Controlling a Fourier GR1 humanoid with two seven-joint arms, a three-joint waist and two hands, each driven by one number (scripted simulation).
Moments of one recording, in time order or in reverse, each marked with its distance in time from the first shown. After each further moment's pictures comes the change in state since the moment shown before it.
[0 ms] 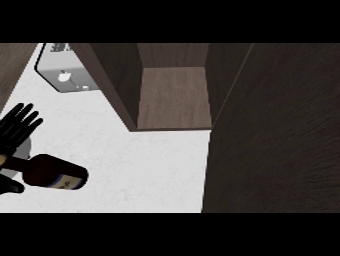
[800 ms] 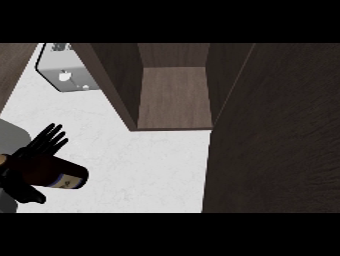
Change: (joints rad) left arm -0.079 0.015 -0.074 0.462 -0.188 -0.126 -0.282; right arm -0.037 0.028 -0.003 0.007 0.001 0.010 0.025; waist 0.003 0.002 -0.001
